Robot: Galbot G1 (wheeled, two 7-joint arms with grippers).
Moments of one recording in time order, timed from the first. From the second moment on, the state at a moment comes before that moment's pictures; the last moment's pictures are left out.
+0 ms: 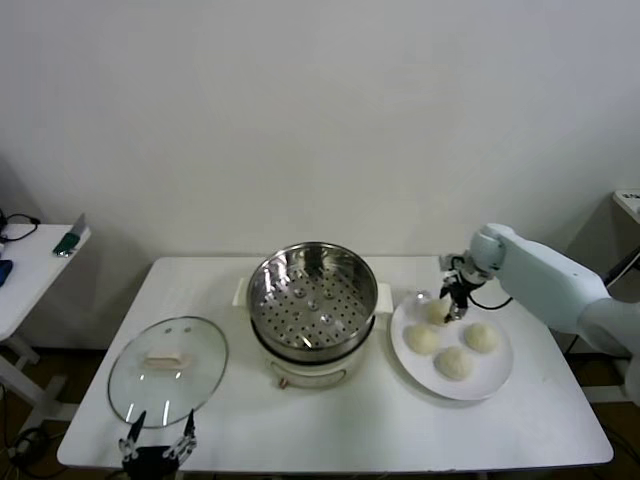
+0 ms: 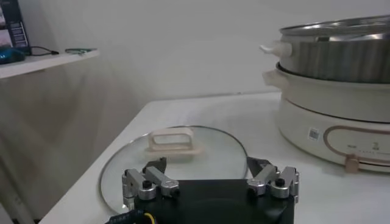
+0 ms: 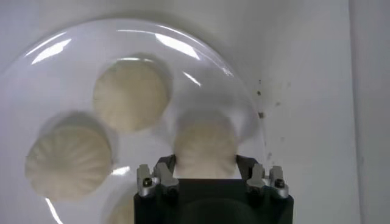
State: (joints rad) left arm 1.87 -1.45 -0.68 -2.01 -0.12 -0.01 -0.04; right arm 0.14 0.97 -1.01 0.75 0.07 -0.14 -1.05
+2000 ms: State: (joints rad) left arm 1.89 -1.44 -0.65 -2.04 -0.09 -0.03 -0.05; right arm 0.49 1.44 -1.32 0.87 -0.20 0.59 -0.99
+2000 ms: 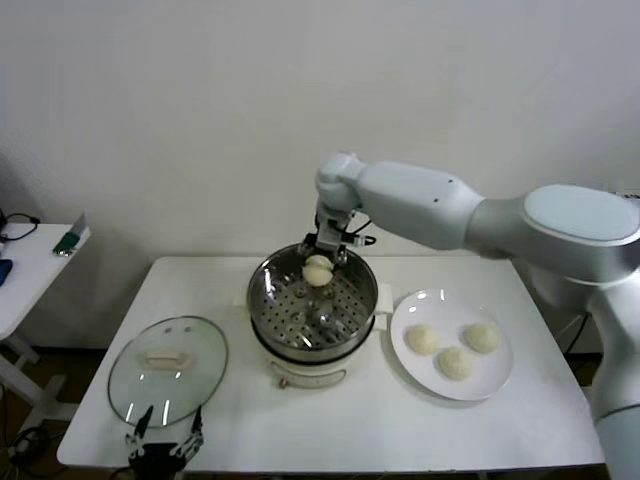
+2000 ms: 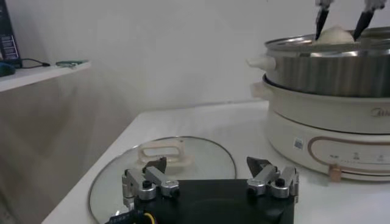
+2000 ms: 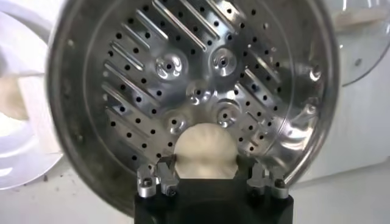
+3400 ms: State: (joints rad) left arm 1.86 -1.44 -0.65 -2.03 -0.10 -0.01 -0.04; right arm 0.74 0.76 -1.74 1.40 0.60 -0.26 -0.87
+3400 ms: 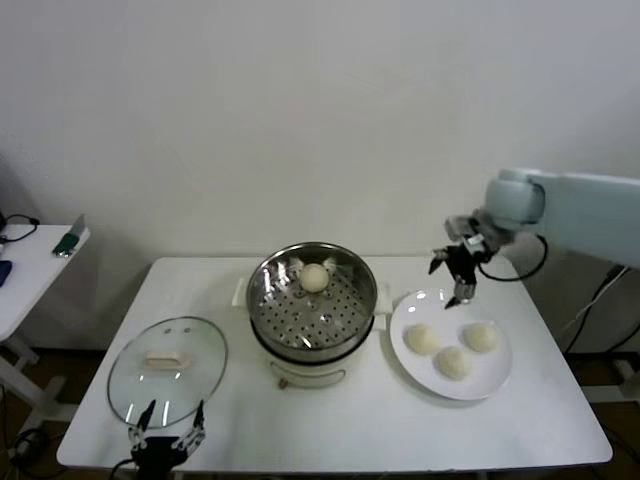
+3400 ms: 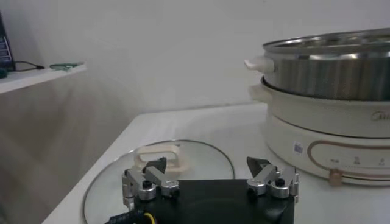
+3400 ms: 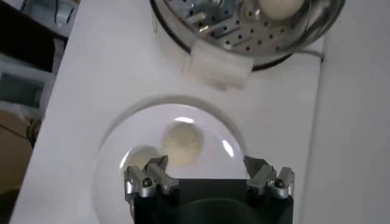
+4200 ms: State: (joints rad) left arm 1.87 -1.44 -0.66 -2.02 -0.09 -0.02 -0.06; right arm 0.29 0.82 -1.40 1.22 0.45 -0.39 -0.77
